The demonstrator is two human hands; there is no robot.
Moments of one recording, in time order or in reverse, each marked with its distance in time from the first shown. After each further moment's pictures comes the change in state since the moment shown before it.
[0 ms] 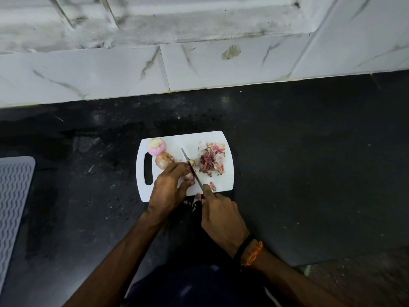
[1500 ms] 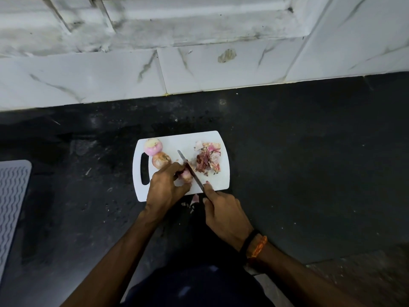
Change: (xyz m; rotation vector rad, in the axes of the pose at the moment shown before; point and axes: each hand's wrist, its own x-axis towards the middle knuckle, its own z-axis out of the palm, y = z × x) left_hand 0.006 0.000 -0.002 -0.087 0.017 -0.131; right_hand 0.004 0.014 -0.007 0.048 0.048 -0.054
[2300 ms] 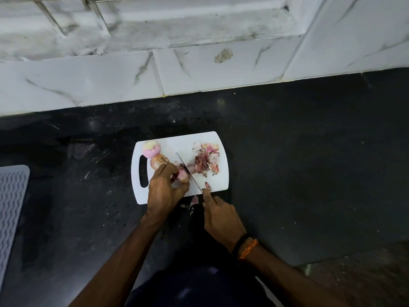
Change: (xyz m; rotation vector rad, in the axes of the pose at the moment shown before) left_hand -0.001 -0.005 0.012 -0.008 0.121 -0.046; right_hand 0.002 0.023 0.037 -0.035 0.029 0.017
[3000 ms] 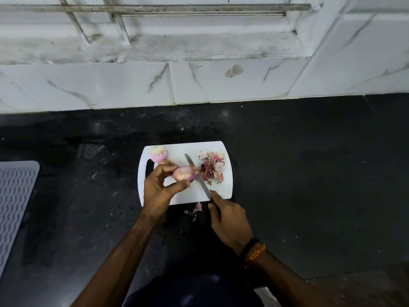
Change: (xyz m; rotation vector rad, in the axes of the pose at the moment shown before) left_hand -0.002 0.015 -0.028 -0.764 0.038 -0.196; right_hand 0.006 0.001 -0.019 0.085 0.167 -0.050
